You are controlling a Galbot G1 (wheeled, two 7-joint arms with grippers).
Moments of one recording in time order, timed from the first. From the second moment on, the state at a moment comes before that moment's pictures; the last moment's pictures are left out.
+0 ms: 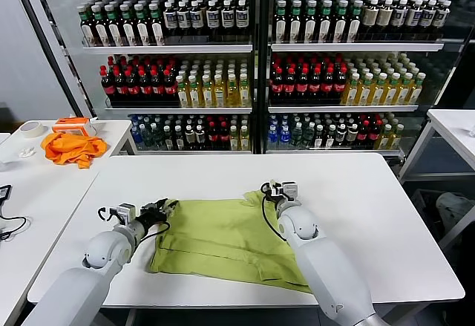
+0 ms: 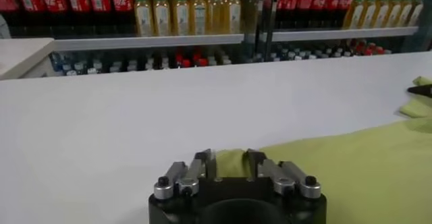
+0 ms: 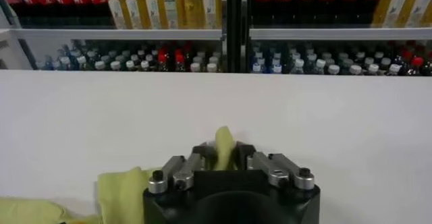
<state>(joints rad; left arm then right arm) 0.85 -0.96 -0.17 -1.43 -0.67 0.37 0.08 -0.62 1.37 0.04 1.27 0.51 -0.48 0.29</state>
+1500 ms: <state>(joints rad) 1.21 -0.84 -0.32 -1.82 -0.70 0.26 0.09 -1.18 1.11 0.17 2.02 0.50 -0.50 0.34</state>
